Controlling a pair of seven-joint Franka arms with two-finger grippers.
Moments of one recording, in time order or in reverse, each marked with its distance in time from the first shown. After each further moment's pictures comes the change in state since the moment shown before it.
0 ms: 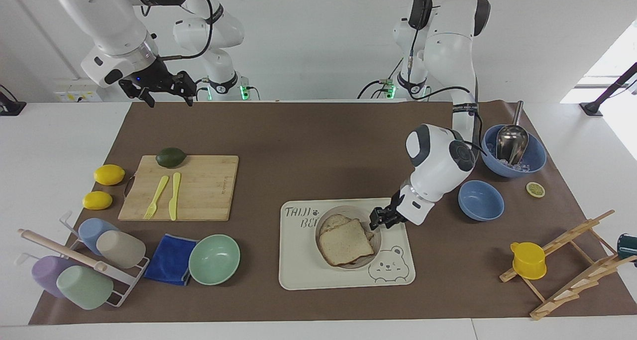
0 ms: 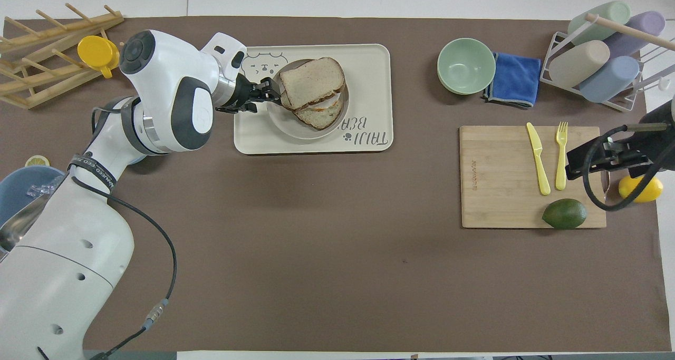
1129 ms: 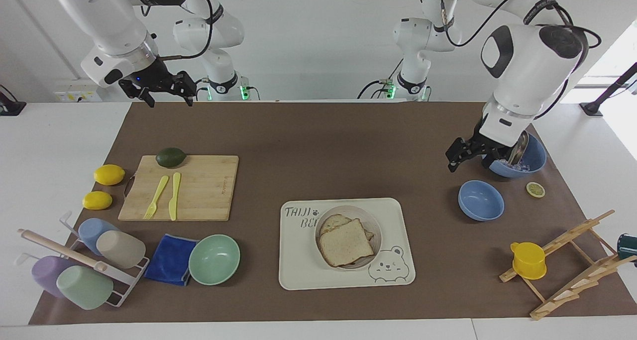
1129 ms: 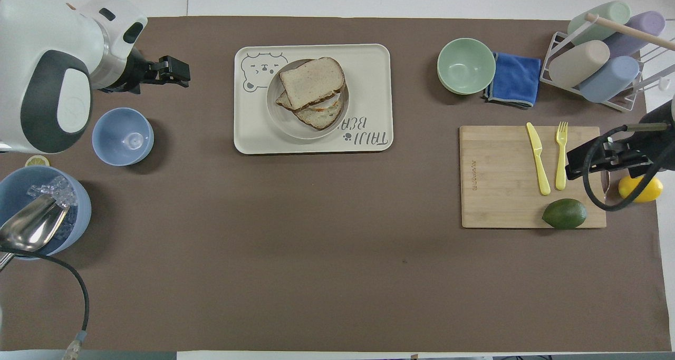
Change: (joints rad) left arm 0.063 -0.438 0.134 0.013 0.365 -0.528 0.021; right arm 0.000 0.000 0.000 0.000 0.000 0.000 0.000
